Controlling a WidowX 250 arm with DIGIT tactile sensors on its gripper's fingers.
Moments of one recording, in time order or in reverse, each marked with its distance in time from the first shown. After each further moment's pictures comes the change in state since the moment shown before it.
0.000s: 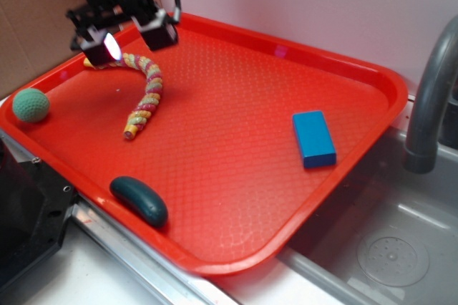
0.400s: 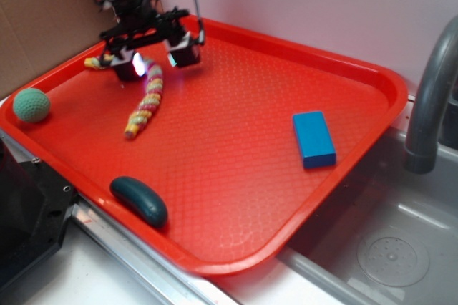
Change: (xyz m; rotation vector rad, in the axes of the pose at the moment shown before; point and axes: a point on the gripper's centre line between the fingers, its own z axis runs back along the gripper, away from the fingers) arm 0.029 -0.009 -0.043 0.037 0.002 0.023
